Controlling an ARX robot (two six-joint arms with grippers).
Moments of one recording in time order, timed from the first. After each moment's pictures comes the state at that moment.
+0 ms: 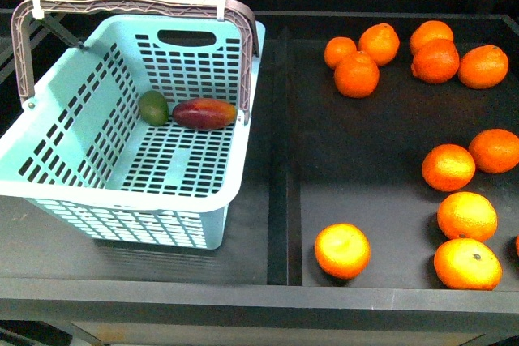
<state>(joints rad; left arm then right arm) -0.01 0.89 0.08 0.79 -0.01 -0.01 0.00 0.00 0.02 0.00 0.00 0.00</state>
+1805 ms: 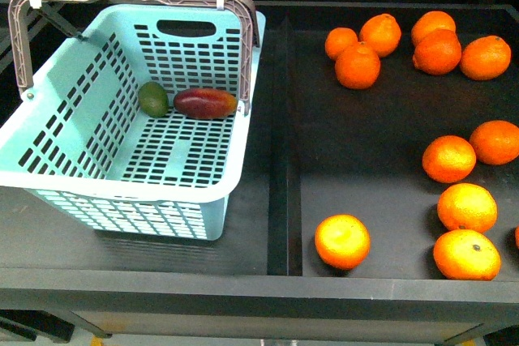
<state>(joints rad) 0.00 0.01 0.01 0.00 0.00 -0.01 0.00 0.00 0.02 0.00 0.00 0.00</state>
